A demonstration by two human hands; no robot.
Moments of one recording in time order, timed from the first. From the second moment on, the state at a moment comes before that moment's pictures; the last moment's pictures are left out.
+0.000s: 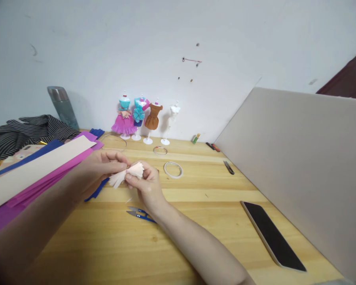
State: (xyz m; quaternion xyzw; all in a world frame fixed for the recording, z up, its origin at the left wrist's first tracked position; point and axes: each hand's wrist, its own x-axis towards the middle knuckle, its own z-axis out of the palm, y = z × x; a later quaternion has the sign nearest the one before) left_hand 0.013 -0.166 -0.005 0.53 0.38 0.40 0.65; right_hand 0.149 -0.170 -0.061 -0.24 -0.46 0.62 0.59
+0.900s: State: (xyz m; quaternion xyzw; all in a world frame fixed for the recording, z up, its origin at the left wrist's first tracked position) left_hand 0.022 -0.163 -0.016 0.46 0.41 0.42 0.67; right_hand 0.148 -0.167 -0.072 -0.25 -0.50 0.58 0.59
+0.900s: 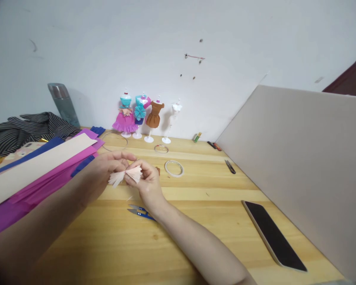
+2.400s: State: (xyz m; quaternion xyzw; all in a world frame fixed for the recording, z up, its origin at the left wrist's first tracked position) left_hand 0.017 -0.160 -0.017 0.51 0.39 0.41 0.65; right_hand 0.146 -0.172 -0.069 -0.18 -0.48 0.61 0.61
